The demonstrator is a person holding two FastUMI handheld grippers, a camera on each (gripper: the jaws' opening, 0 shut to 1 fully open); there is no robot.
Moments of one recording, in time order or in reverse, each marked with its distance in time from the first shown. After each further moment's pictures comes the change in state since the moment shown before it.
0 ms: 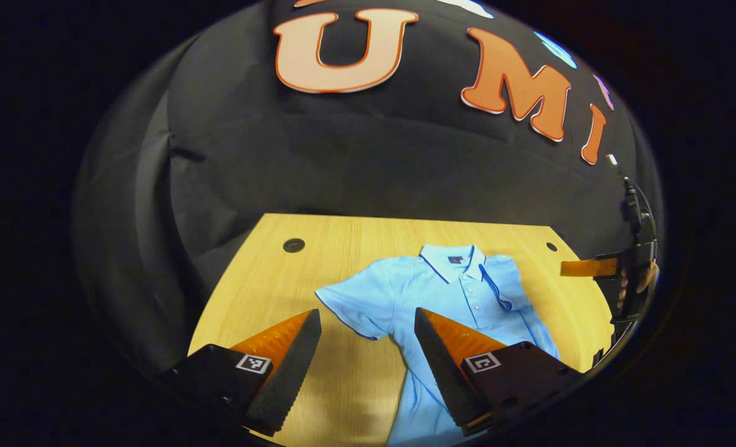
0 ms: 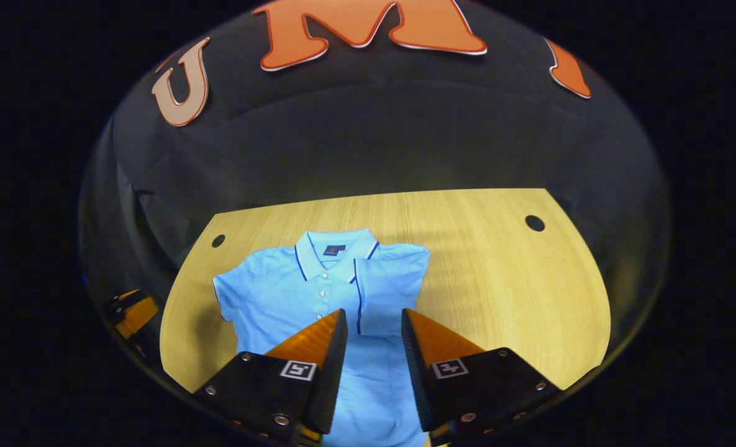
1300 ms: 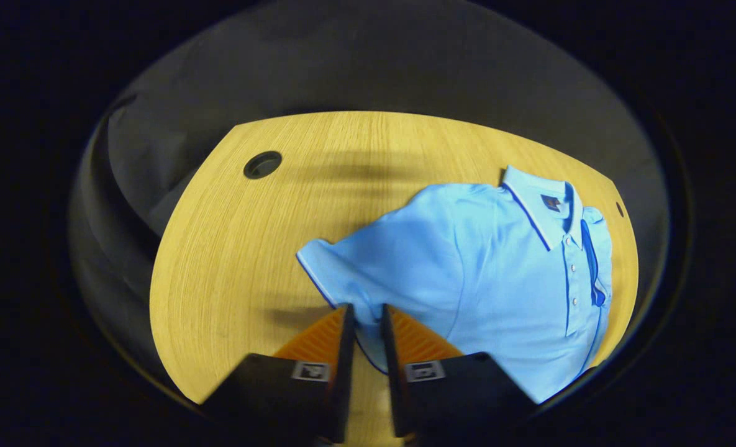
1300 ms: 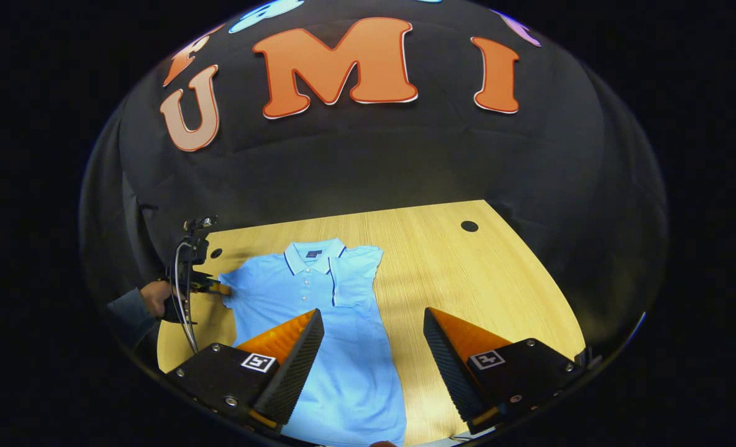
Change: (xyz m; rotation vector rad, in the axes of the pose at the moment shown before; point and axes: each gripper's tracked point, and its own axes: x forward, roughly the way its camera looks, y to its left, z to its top) left arm 0.181 0.031 -0.070 -0.026 0.427 0.102; right arm -0.128 -0.038 -0.041 0.069 -0.119 -0.084
